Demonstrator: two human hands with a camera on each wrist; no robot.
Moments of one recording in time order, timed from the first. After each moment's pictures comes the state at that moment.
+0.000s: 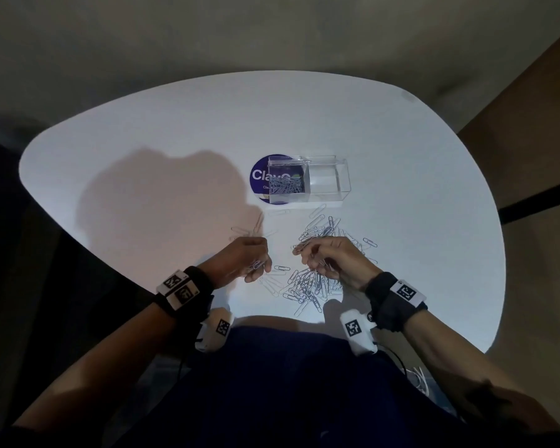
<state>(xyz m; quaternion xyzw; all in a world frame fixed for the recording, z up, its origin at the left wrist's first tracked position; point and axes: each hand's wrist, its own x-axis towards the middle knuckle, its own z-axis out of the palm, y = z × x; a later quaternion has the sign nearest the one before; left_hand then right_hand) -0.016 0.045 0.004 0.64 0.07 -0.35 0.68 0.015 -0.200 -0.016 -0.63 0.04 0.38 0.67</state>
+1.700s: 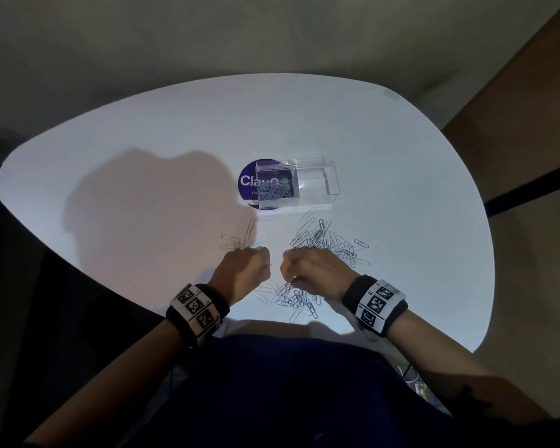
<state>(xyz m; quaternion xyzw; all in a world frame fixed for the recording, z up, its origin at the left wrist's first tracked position) -0.015 0.025 -0.016 0.95 -0.11 -0.20 0.20 0.014 -0.182 -0.022 -0.87 -0.44 0.20 0.14</state>
